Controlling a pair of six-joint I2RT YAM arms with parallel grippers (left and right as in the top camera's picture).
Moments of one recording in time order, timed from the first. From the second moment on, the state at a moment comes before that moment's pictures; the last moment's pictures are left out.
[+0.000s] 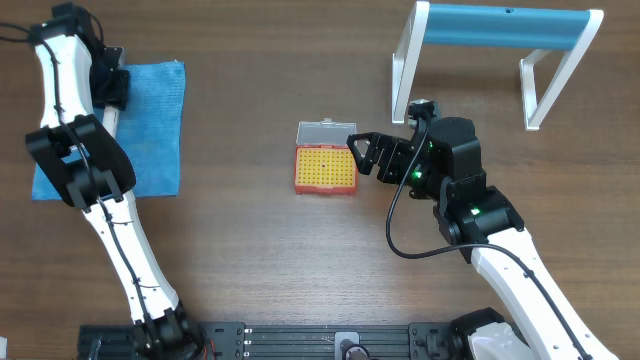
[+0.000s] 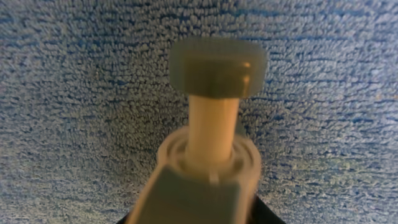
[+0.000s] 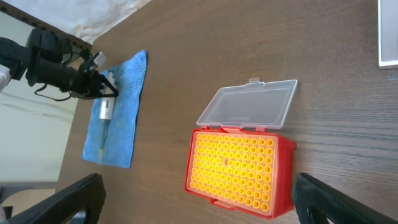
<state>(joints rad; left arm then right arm) 0.38 2.65 2.44 -1.30 -0.09 0.31 0.31 1.15 0.76 -0.20 -0.39 0.66</state>
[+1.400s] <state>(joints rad) 0.30 0.44 1.34 -1.55 0.27 -0.01 0.31 0.17 0.50 -0.71 0.14 -0.02</state>
